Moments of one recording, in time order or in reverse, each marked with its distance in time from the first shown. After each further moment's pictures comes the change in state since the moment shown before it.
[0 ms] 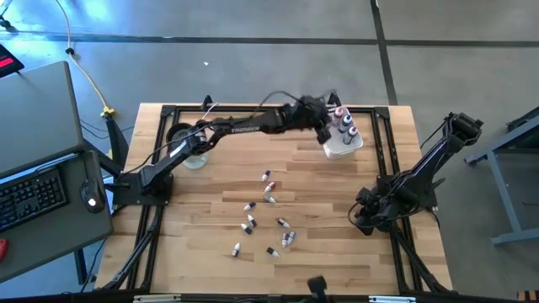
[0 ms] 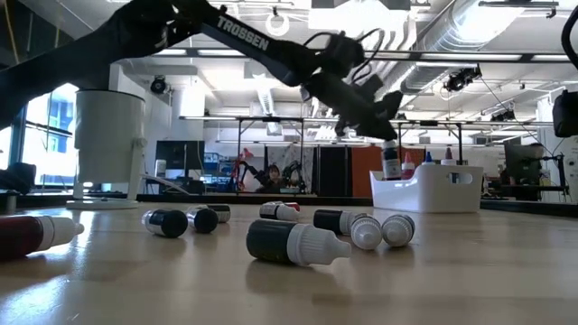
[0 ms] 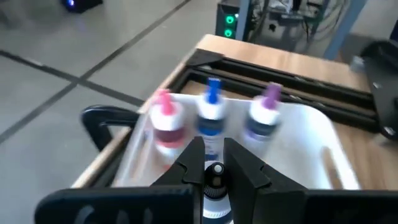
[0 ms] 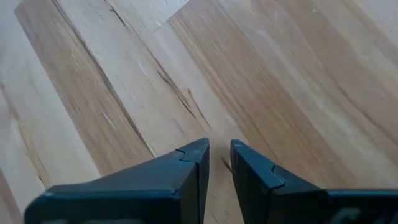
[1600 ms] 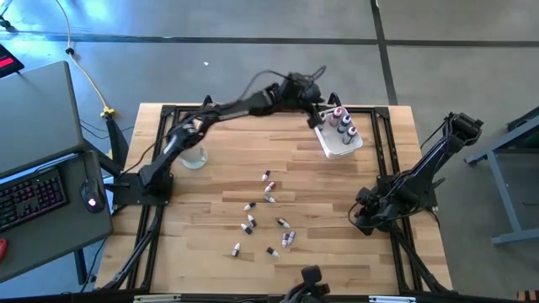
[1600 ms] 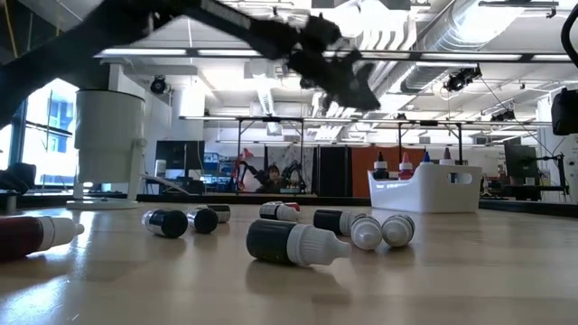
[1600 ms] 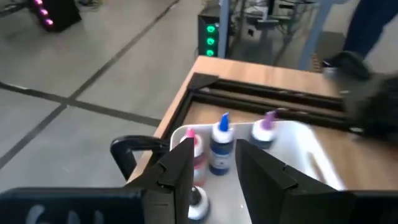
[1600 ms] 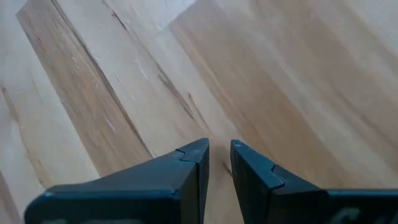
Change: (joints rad) left arm 0.076 -0.151 0.000 -0.146 0.169 0.132; right arm 0.000 0.000 0.001 -0.001 0.027 -0.017
